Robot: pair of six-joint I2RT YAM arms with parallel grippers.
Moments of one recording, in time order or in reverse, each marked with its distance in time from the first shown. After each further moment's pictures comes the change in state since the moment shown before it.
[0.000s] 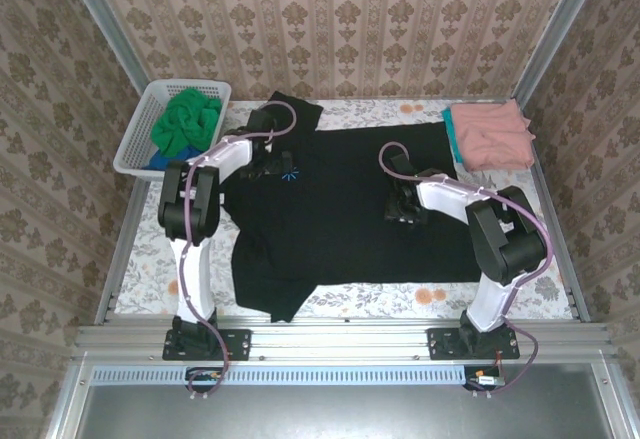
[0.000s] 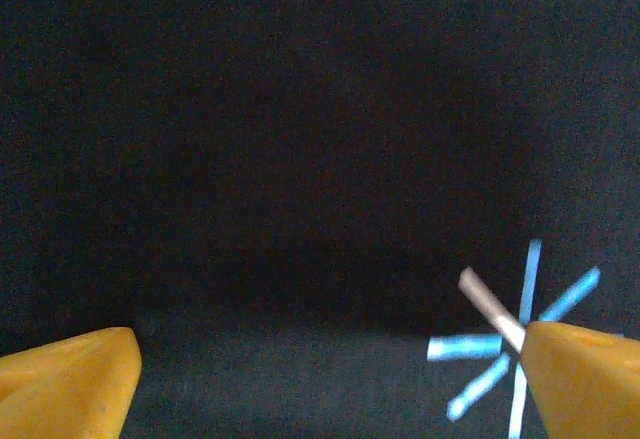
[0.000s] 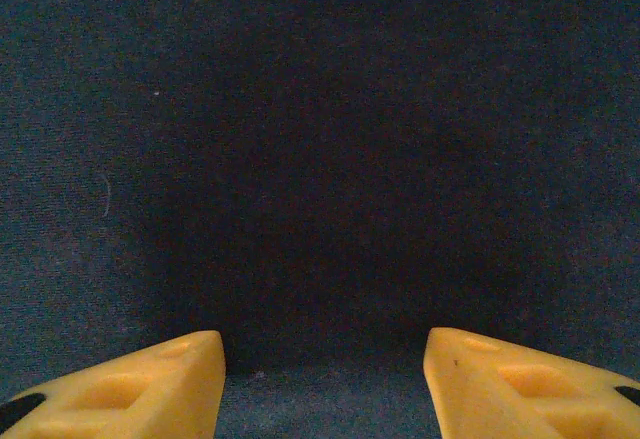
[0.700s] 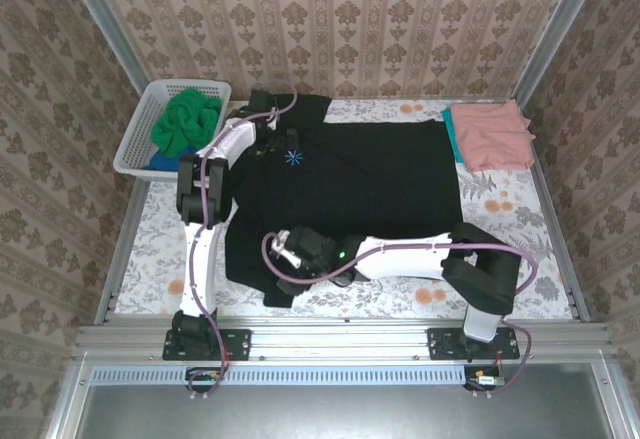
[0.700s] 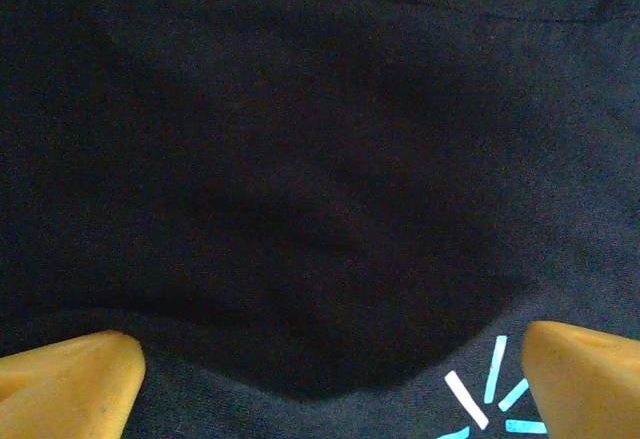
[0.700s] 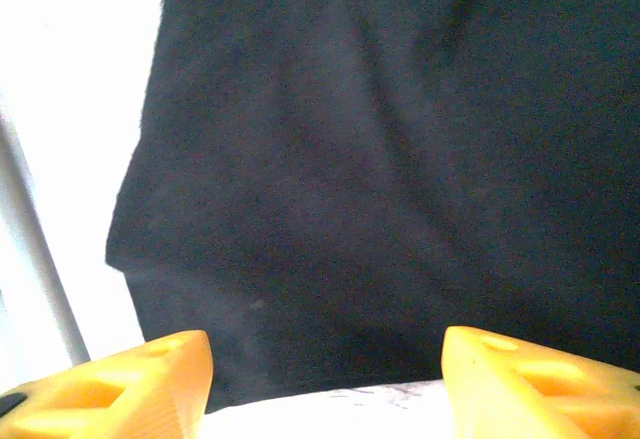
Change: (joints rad) left arm 0.039 0.248 0.422 -0.087 0.114 0.042; right arm 0.790 0.002 0.015 0.423 -0.175 -0.465
